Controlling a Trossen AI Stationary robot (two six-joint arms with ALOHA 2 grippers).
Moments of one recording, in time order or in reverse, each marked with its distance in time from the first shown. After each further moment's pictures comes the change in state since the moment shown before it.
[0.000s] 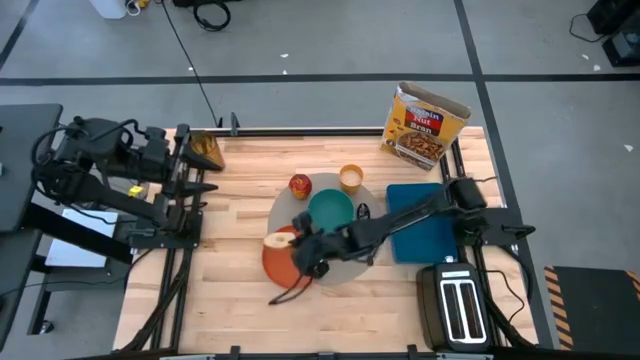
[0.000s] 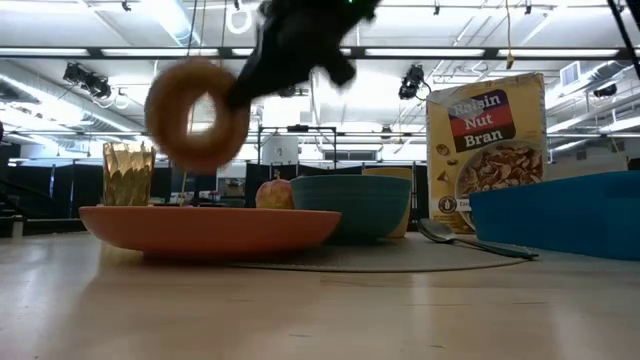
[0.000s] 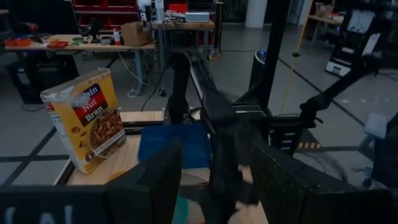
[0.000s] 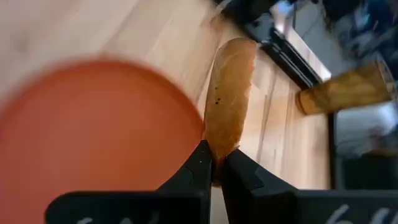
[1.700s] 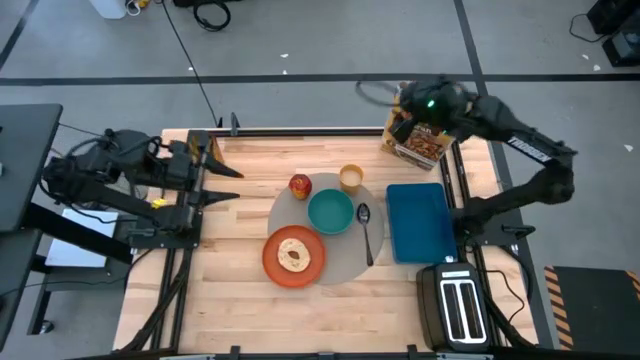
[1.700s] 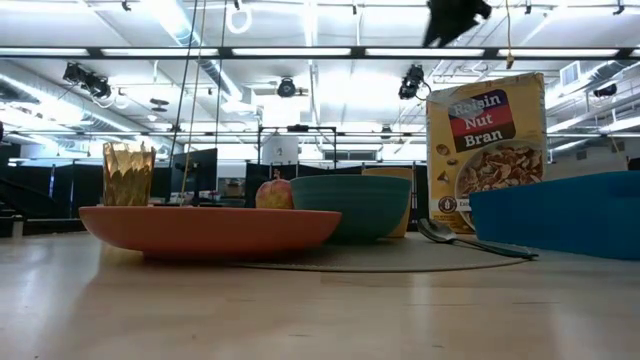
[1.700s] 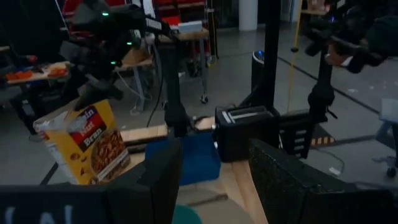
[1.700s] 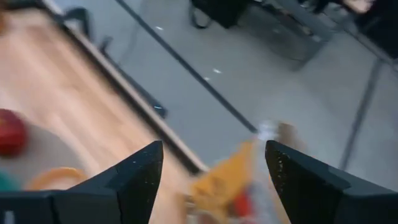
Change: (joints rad) left arm -0.001 0.017 -0.157 0.219 0.020 0.136; right arm -0.675 -0.772 0.009 -0.728 0.108 0.503
